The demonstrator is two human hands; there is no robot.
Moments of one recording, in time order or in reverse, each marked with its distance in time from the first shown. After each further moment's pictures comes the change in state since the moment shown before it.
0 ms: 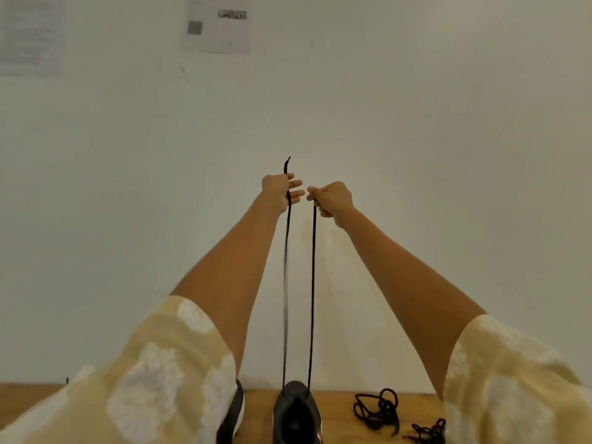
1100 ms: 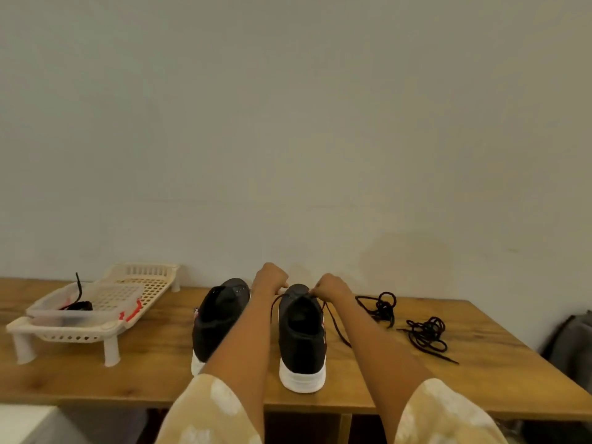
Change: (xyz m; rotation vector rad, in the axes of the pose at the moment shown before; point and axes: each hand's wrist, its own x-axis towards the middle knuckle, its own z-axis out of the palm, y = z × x) left_hand -0.089 -0.329 -0.120 0.894 -0.121 -0.459; right_hand -0.168 0.299 0.086 -0.793 -0.510 0.455
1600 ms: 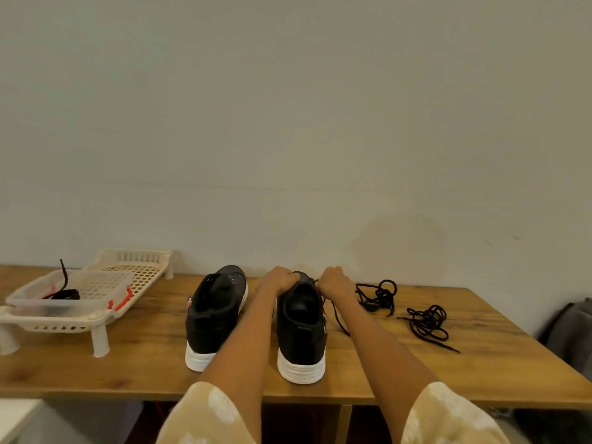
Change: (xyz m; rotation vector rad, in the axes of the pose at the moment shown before) left_hand 0.003 -0.015 0.031 0.099 -0.144 0.094; right_hand 0.001 0.015 0.014 -0.100 0.115 0.040
